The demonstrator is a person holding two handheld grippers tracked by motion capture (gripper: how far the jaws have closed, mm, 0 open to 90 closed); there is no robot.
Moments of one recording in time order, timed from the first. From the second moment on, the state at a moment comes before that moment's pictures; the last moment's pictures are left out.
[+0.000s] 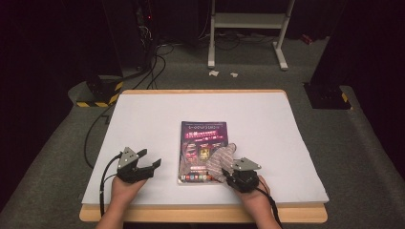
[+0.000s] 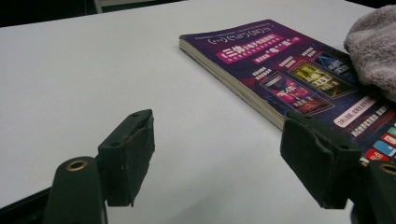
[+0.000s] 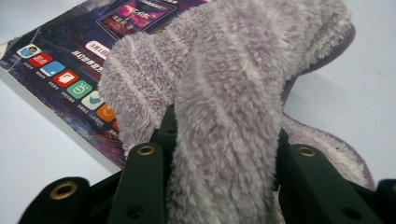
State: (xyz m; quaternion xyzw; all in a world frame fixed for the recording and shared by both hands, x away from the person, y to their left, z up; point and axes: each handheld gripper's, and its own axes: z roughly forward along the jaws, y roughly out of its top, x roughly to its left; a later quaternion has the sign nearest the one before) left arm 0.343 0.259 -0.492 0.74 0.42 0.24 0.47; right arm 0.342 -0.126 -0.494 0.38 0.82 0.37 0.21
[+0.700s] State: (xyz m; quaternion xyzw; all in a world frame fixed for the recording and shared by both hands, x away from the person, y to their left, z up) left arm 0.344 0.262 -0.492 0.73 0.43 0.23 0.48; right arm 0.332 0.008 -0.494 0.26 0.87 0.39 0.15
